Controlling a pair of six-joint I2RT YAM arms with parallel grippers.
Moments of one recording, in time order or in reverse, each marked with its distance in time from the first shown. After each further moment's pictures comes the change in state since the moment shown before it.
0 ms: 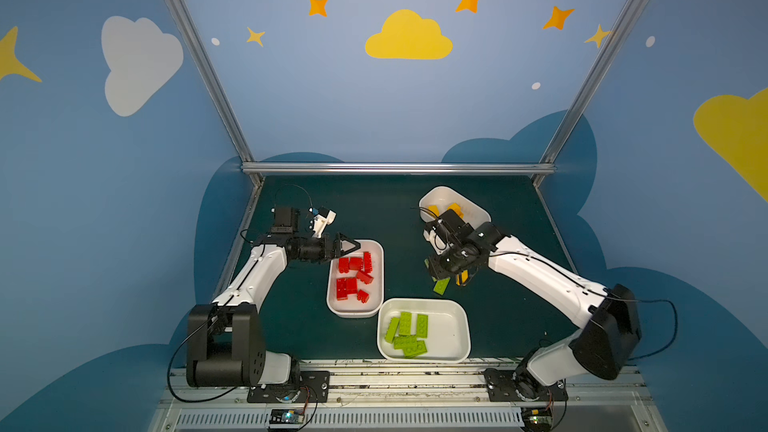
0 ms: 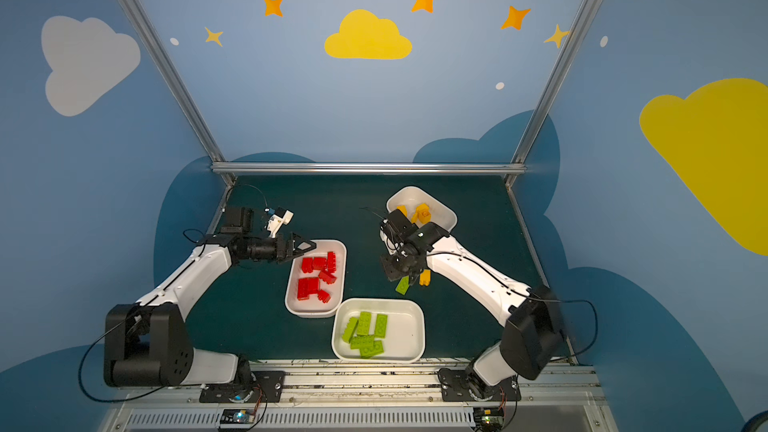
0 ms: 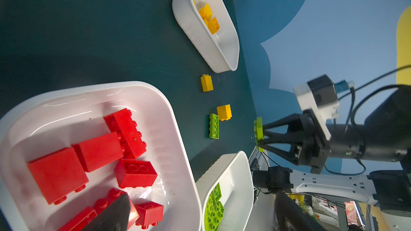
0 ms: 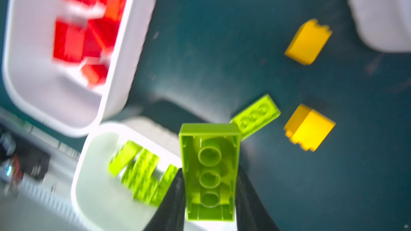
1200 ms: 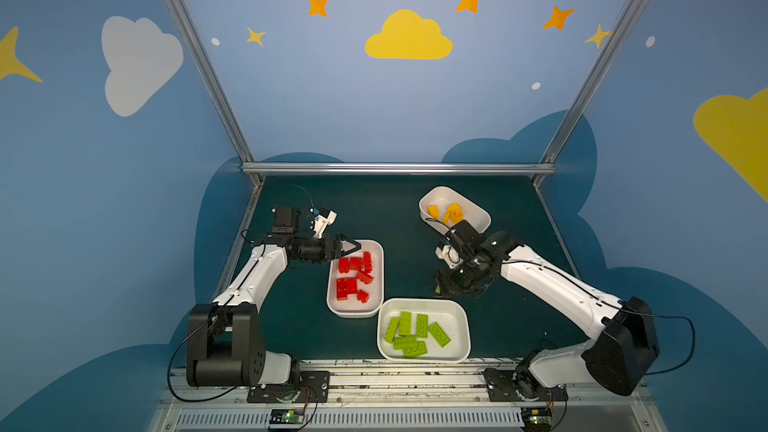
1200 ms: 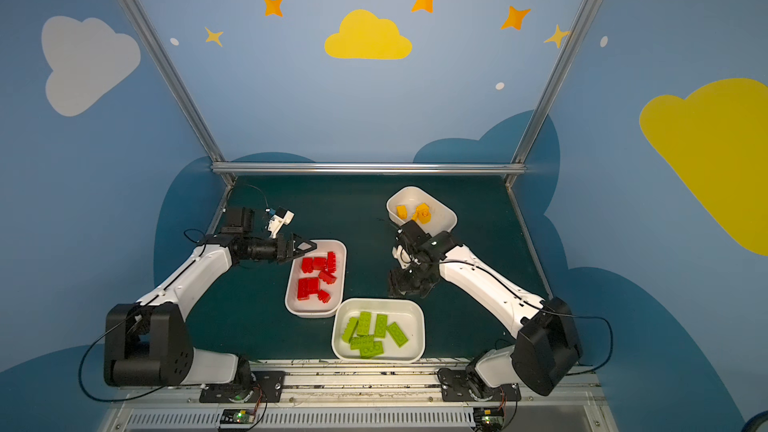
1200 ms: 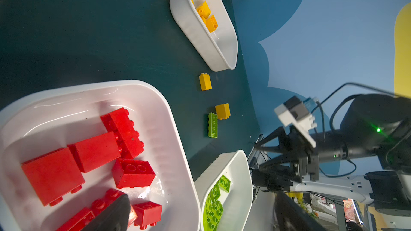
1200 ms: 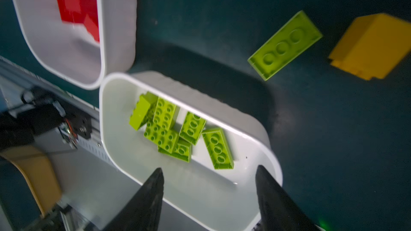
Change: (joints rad) left arm -0.006 0.004 -0.001 -0.001 0.006 0.003; right arm -0.145 -0.048 -0.104 -0.008 -0.161 0.198
